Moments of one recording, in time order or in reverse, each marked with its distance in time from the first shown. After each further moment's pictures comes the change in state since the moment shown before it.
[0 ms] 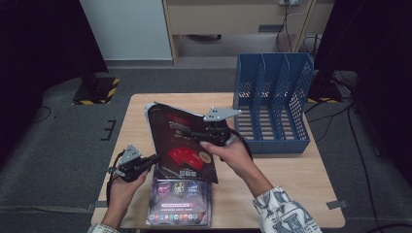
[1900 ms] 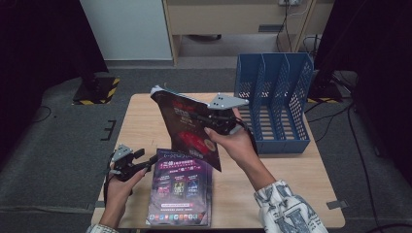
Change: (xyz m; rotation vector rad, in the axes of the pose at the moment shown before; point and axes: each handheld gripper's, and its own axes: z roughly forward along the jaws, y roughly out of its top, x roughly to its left) left arm 0.020 -0.011 -0.001 -0.055 0.109 -0.194; right arm -0.004 0.038 -0.019 -0.044 -0.167 -0.085
